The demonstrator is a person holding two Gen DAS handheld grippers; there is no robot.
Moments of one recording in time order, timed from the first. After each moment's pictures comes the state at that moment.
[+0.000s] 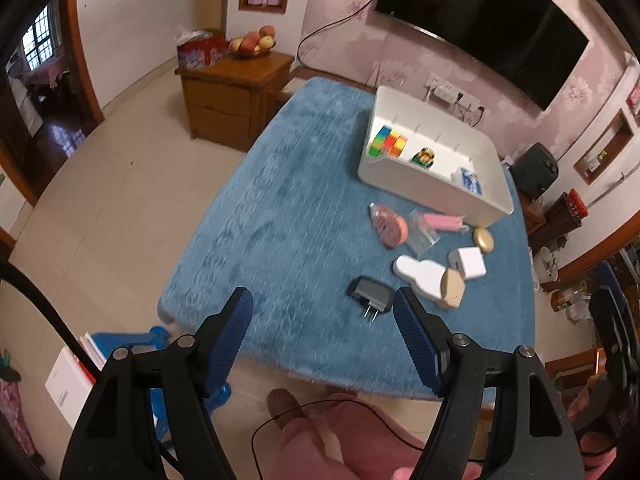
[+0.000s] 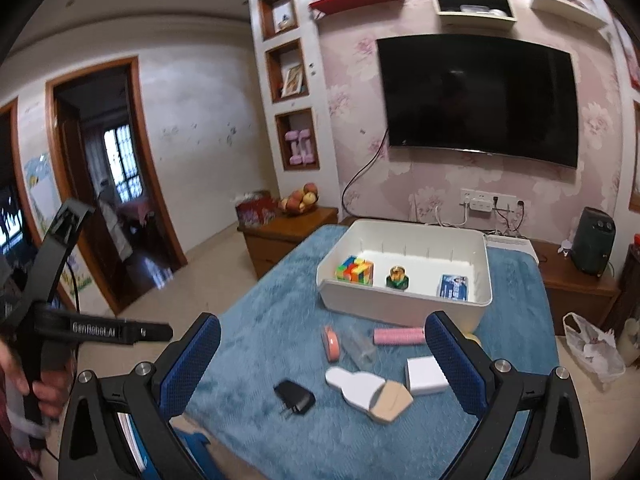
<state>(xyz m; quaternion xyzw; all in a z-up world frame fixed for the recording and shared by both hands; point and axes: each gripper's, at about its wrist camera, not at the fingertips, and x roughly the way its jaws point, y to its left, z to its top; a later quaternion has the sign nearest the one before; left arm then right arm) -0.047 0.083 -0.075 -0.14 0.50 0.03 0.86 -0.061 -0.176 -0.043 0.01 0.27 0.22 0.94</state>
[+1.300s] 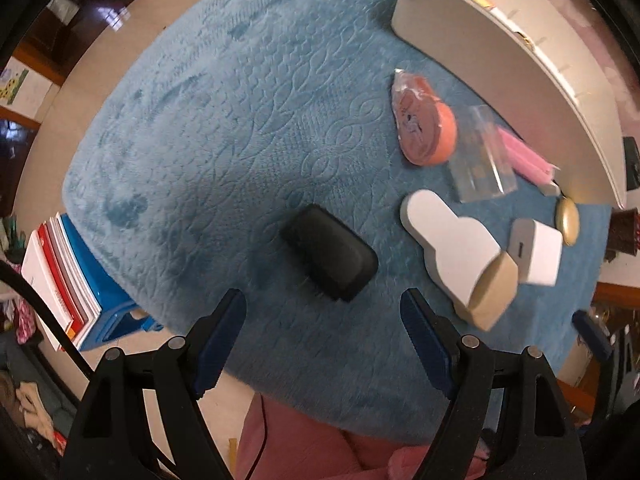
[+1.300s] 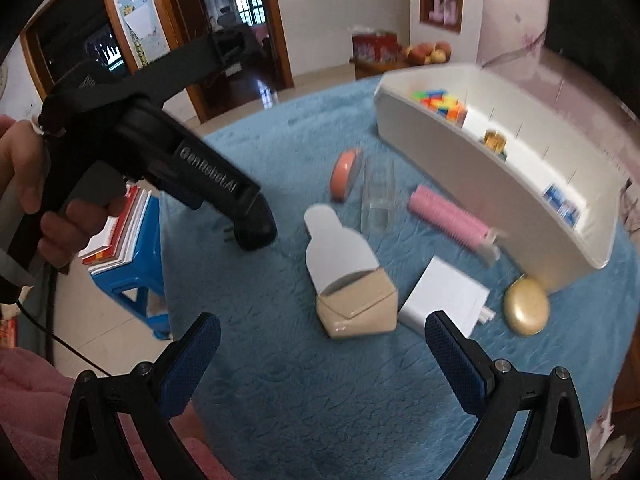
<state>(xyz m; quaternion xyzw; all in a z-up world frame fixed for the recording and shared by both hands) 0.058 -0.006 -0.222 -0.20 0.68 0.15 0.69 0.043 -0.200 -0.189 -0.18 0.47 0.44 0.75</state>
